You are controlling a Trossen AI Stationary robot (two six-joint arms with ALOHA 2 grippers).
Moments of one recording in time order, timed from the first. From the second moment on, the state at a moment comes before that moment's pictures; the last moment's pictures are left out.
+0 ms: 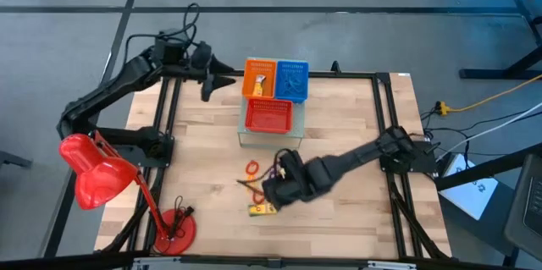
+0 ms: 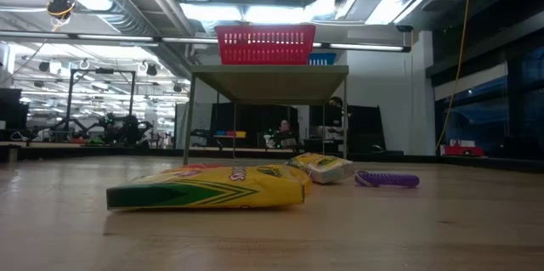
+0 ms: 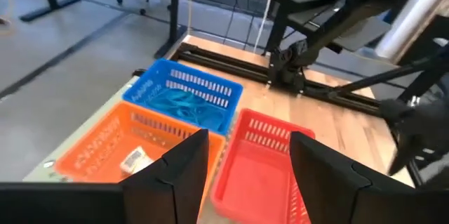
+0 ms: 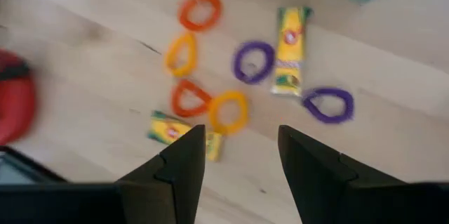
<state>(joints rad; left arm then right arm) 0.65 1.05 1.22 -0.53 0.47 0.00 0.44 2.09 2.08 -1.34 0.28 1.59</state>
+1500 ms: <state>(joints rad) 0.46 0.98 1.22 -0.55 0.39 -0.09 0.27 2.19 1.62 -0.93 0.10 1.37</state>
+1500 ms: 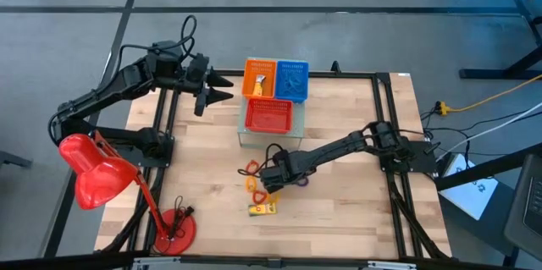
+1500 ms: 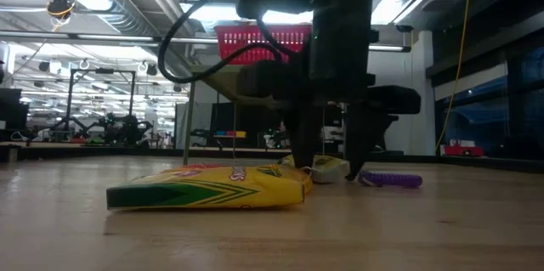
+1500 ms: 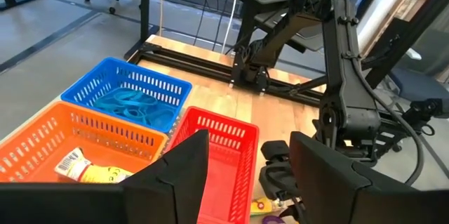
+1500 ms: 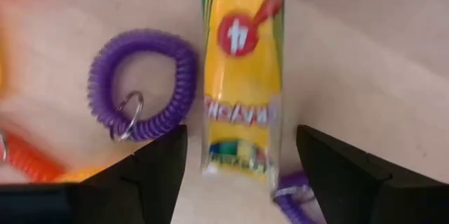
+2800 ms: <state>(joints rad) 0.46 0.98 1.22 -0.57 0.39 -0.09 0.28 2.19 1.62 -0.86 0.05 1.34</state>
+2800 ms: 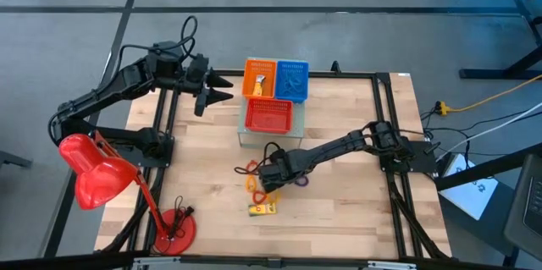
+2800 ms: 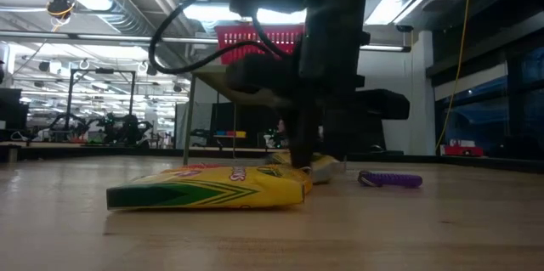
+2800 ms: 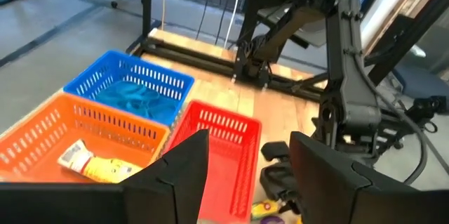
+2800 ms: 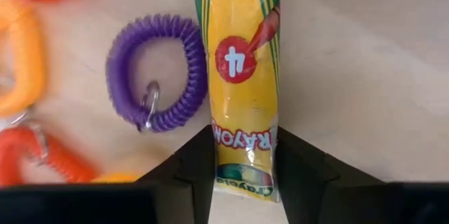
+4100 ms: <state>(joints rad) 0.03 0.96 1.22 -0.54 0.37 0.16 0.41 1.87 1.98 -0.51 0.00 1.30</state>
